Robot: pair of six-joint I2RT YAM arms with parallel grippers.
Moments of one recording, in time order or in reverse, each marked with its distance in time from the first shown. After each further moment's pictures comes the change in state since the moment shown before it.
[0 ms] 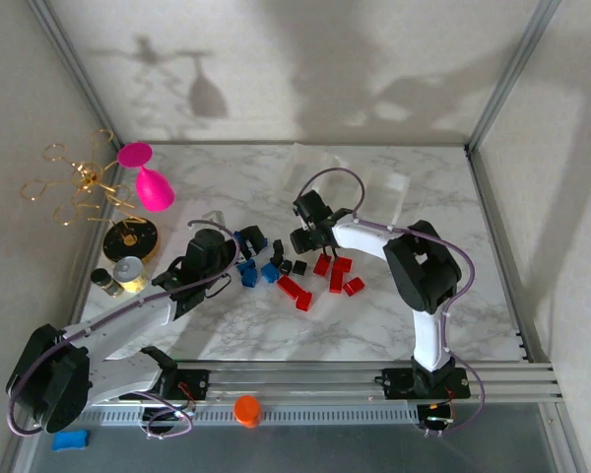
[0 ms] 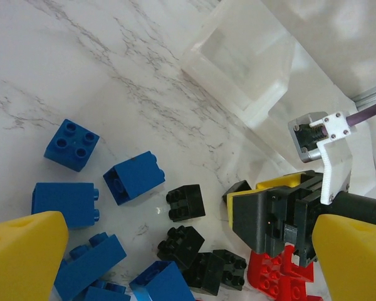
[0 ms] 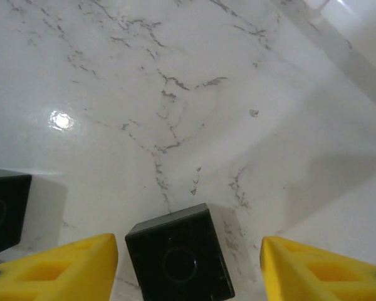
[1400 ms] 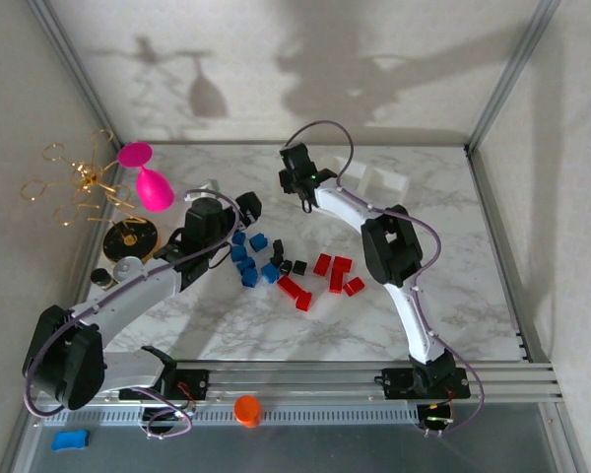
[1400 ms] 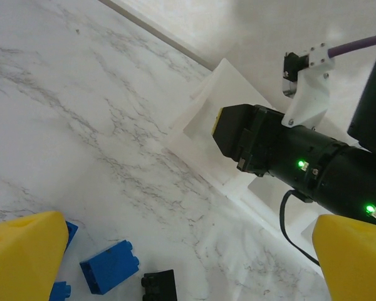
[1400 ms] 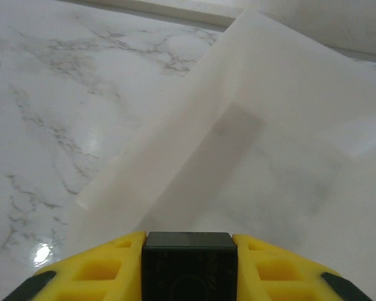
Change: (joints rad) left arm 0.096 0.142 0.223 -0.005 -0.002 0.031; right arm -0.071 0.397 0.700 0.026 0.166 0.029
